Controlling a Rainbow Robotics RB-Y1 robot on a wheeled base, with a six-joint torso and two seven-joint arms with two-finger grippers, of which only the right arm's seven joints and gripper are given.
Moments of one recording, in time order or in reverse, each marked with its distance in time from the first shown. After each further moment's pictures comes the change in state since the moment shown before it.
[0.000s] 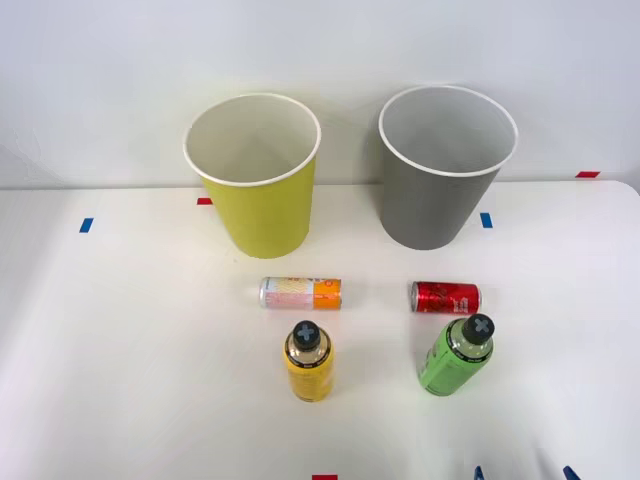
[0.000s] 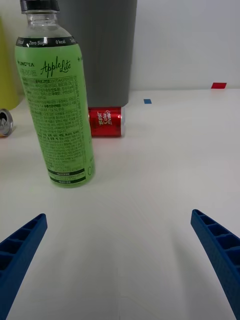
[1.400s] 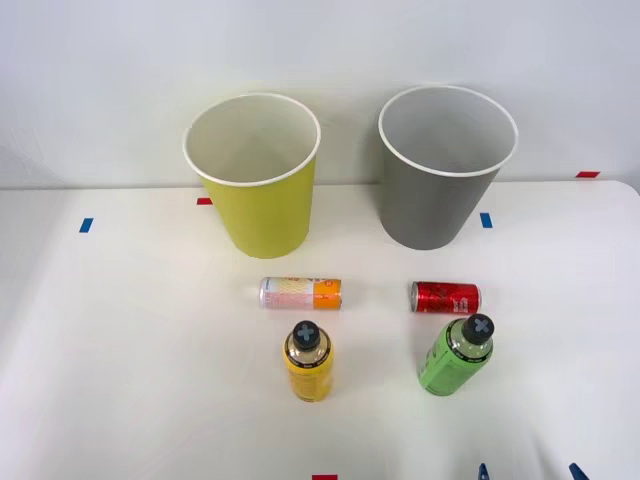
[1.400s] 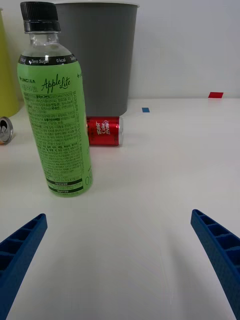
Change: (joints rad) arm 0.025 -0.010 -0.008 -0.040 0.002 -0.004 0.004
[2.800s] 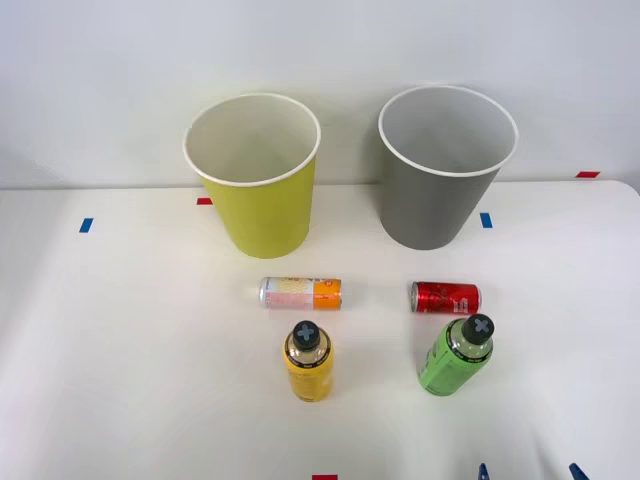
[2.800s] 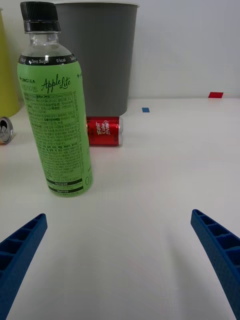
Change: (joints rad) arm 0.000 0.000 0.000 0.000 0.000 0.000 0.000
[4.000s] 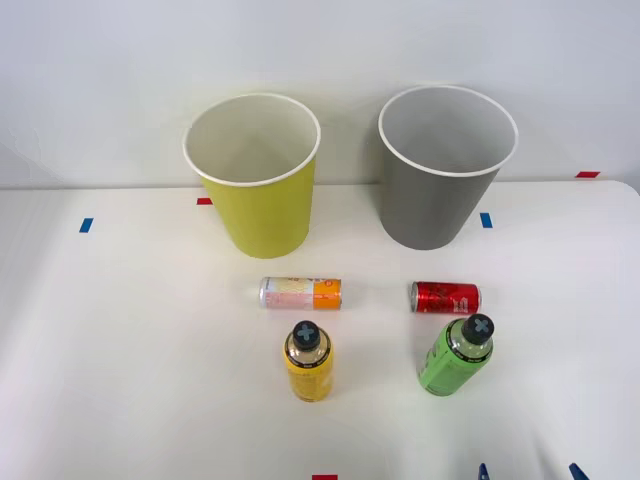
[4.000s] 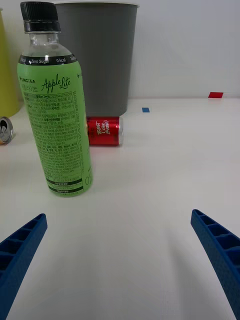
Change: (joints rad) arm 0.000 0.000 0.000 0.000 0.000 0.000 0.000
